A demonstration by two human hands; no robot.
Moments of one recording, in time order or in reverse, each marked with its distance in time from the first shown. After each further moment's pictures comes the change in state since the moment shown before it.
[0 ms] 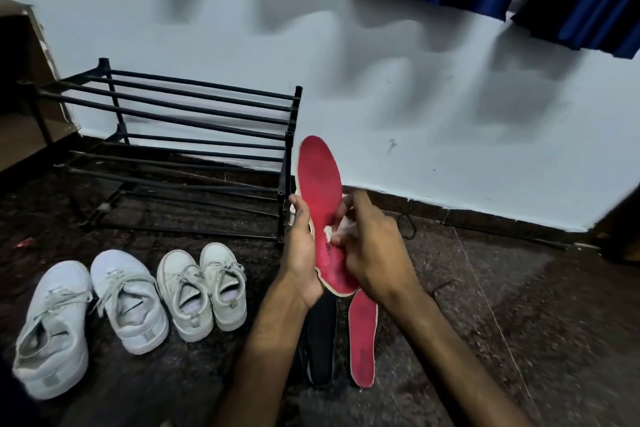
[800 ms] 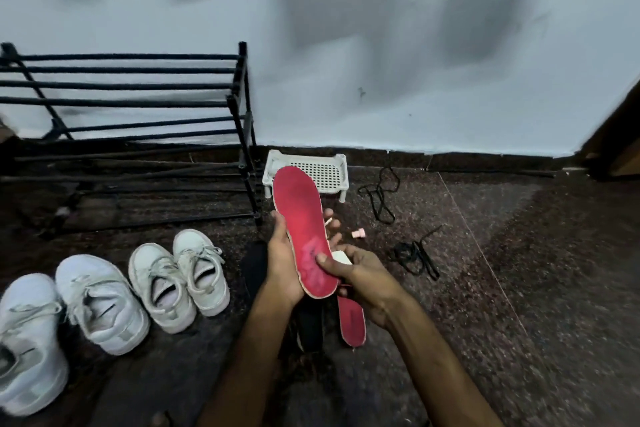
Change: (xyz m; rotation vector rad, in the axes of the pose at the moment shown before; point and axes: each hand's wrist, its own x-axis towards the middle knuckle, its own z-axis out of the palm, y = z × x) left_hand 0.051 -0.082 -0.077 0.024 0.115 -0.139; right_hand -0.058 0.129 0.045 1.042 -0.192 0.798
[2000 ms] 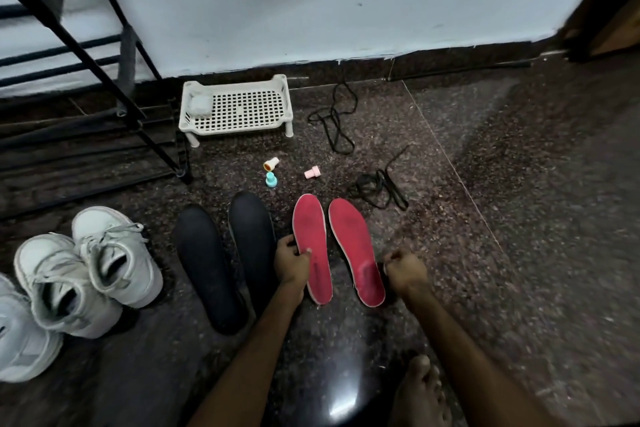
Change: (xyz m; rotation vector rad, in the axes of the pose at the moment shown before) left_hand 0.106 -0.174 -0.142 1.057 0.636 -0.045; right_hand 0.061 0.159 -0.196 -0.632 0.694 0.415
